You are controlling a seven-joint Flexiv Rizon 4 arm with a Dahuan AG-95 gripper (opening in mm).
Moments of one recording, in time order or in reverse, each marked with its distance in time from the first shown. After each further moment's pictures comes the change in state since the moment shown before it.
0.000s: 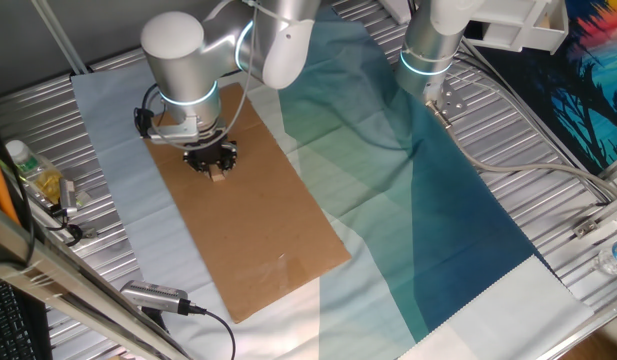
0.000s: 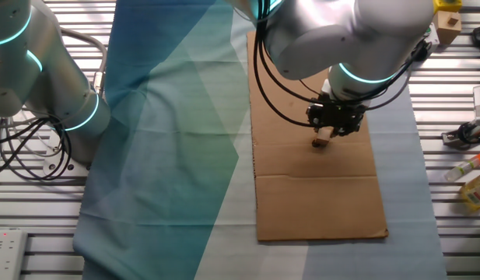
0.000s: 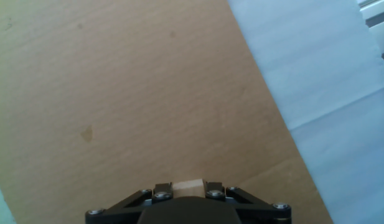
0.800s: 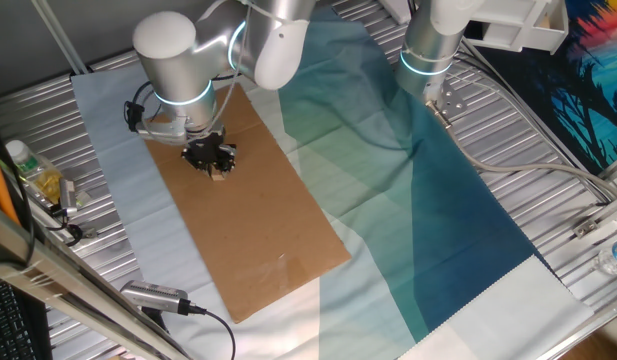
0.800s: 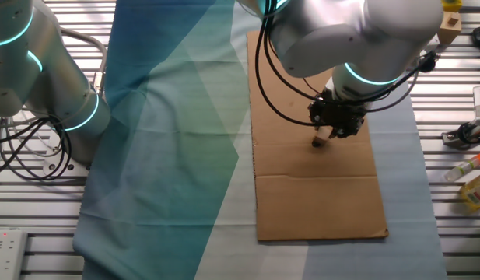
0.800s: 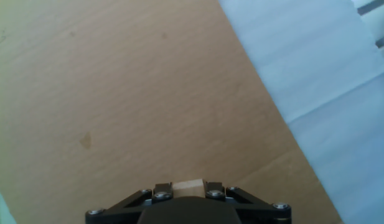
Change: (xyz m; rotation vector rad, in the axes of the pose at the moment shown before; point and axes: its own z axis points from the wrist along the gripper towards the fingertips) arm 0.000 0.001 -0.001 -0.034 0.003 0.236
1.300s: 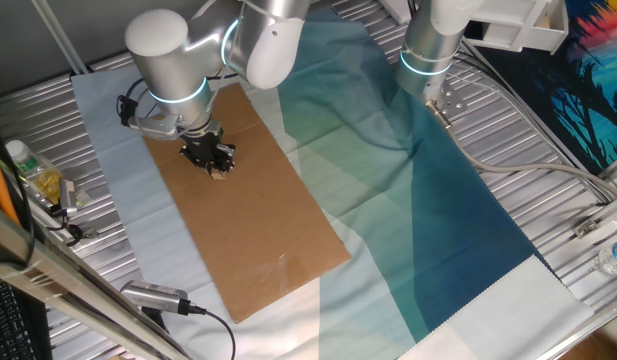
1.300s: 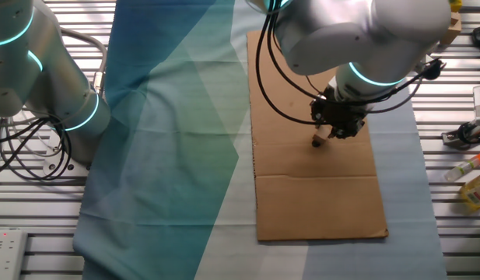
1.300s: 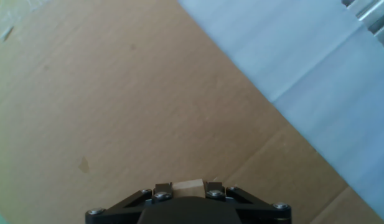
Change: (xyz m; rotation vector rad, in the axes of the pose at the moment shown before) arm -0.001 0.002 -0.007 -0.027 0.006 0.085
